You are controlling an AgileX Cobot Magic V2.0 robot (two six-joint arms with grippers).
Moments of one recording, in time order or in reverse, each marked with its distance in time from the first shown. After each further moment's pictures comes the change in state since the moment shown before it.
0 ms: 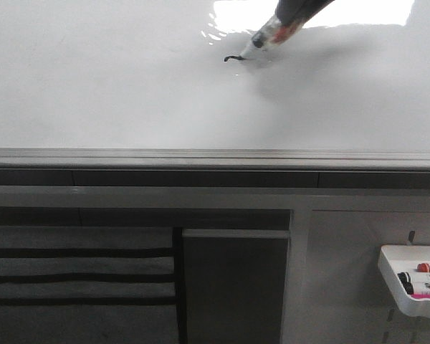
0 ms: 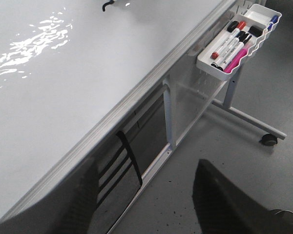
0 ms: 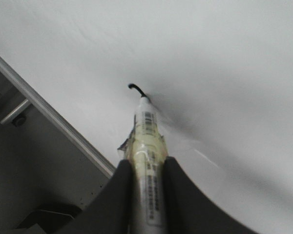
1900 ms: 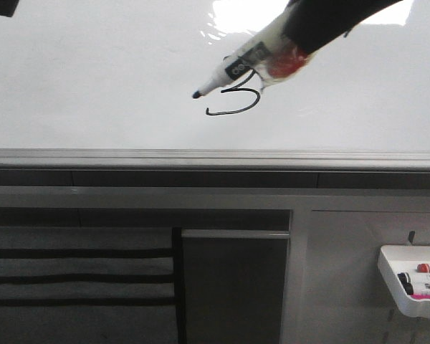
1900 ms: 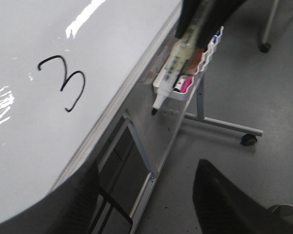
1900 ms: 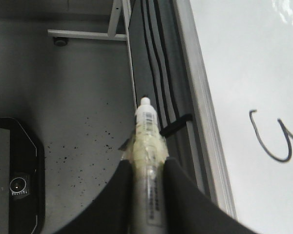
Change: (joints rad) left arm -0.145 0.005 0.002 -0.126 0.015 0.241; right arm 0.235 -0.365 0.384 0.142 -0.031 -0.720
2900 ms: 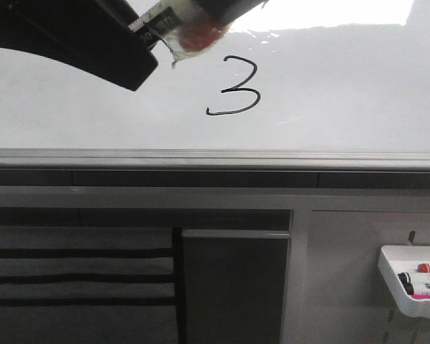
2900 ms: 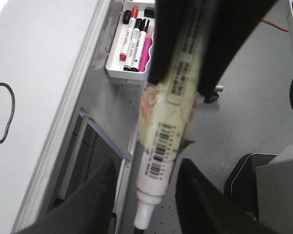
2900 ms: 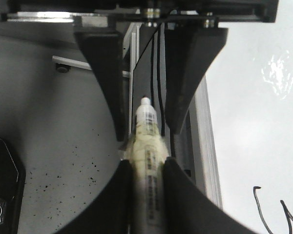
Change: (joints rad) left arm -0.175 0.321 -0.184 0.116 0.008 0.015; right arm 0.171 0.004 0.000 0.008 -0.137 -0.019
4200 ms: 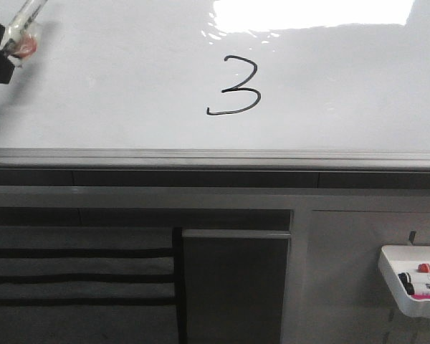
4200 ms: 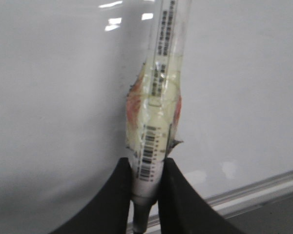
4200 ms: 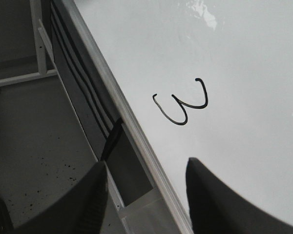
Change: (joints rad) left arm 0.381 0.068 0.182 -0.225 -0.600 -0.294; right arm -0.371 -0.142 0.002 0.006 0.083 0.186
